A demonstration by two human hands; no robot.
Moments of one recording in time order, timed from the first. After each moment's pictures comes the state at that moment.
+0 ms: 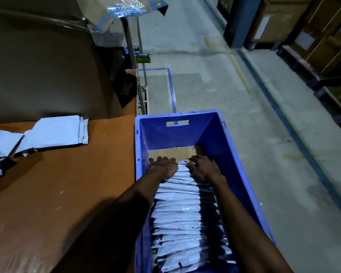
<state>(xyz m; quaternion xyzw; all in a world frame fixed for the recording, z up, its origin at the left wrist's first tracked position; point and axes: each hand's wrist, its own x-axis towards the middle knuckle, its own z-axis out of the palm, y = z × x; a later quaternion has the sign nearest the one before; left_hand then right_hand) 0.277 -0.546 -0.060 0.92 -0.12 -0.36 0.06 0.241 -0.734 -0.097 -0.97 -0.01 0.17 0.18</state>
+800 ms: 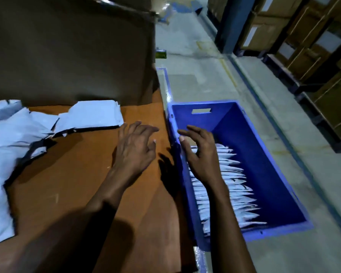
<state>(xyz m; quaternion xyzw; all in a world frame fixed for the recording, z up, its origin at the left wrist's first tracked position) 0.191 -0.320 0.046 0.94 -0.20 0.12 0.22 0.134 -0.527 0.051 -0.90 0.00 -0.21 0.39</state>
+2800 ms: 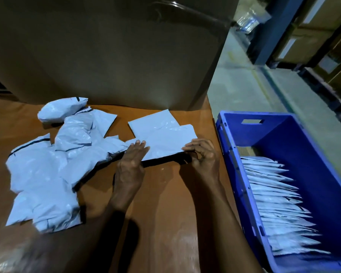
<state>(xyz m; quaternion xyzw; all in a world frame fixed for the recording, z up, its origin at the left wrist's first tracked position) 0.183 -0.143 -0.052 0.91 -0.10 0.28 0.28 0.190 -0.383 -0.014 -0.87 -0.08 -0.26 0.42</state>
